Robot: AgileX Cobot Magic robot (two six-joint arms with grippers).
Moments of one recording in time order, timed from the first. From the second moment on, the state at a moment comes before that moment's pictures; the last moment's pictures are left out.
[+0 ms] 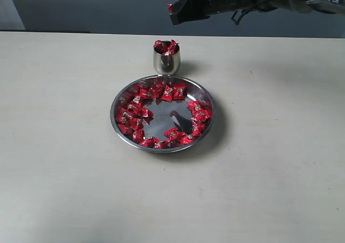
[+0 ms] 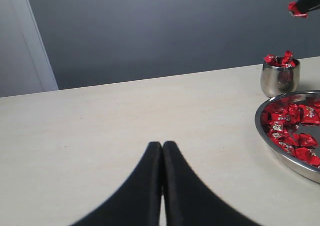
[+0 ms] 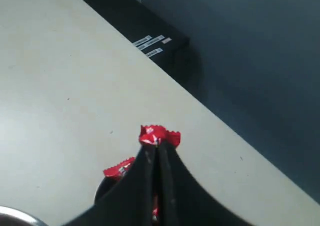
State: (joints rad) left arm -0.02 0.01 0.00 0.26 0.21 -0.20; right arm 0.30 2.25 -1.84 1.16 0.52 -1.43
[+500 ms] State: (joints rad) left arm -0.02 0.01 0.00 0.26 0.21 -0.20; right arm 0.30 2.42 -1.96 1.18 0.60 -1.44
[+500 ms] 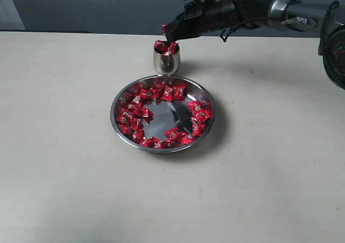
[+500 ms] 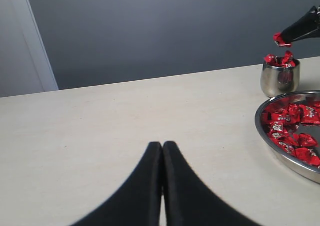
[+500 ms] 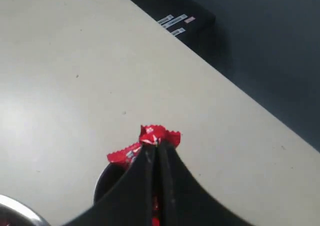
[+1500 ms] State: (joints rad) left arm -0.02 0.01 0.00 0.26 0.21 -0.20; right arm 0.30 2.44 -1.96 1.13 0.67 -1.44
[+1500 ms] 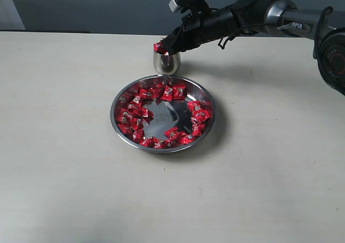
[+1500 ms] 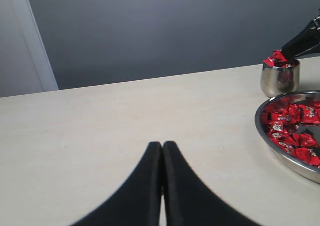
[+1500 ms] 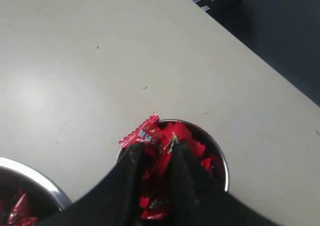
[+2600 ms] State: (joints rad) left arm -0.02 0.01 0.00 0.26 0.21 -0.20; right arm 0.30 2.28 -1.96 0.99 0.88 -1.35
